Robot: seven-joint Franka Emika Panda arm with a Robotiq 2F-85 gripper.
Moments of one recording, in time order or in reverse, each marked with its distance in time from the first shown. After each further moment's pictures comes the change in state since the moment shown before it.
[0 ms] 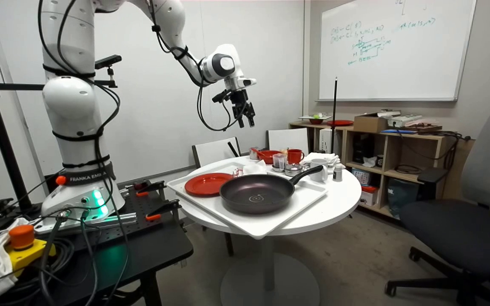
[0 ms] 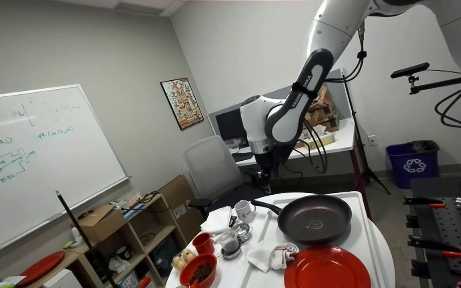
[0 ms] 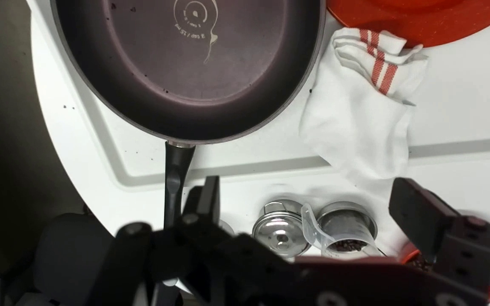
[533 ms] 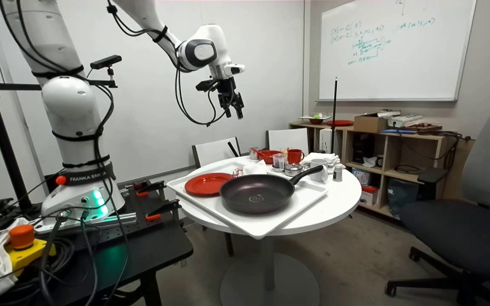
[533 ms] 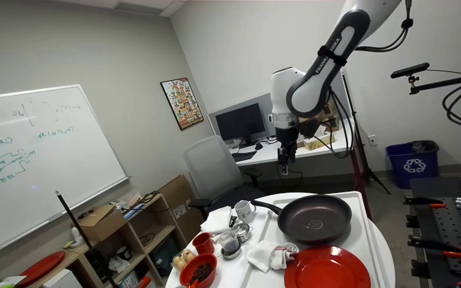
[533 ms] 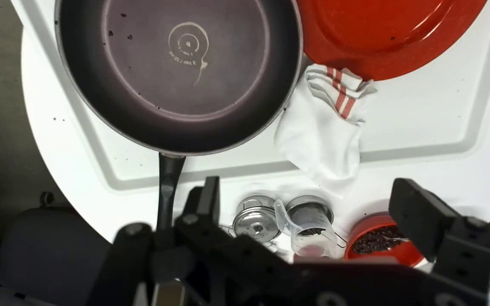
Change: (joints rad) arm -0.035 -0.334 -0.039 -0.308 0.281 0.086 -0.339
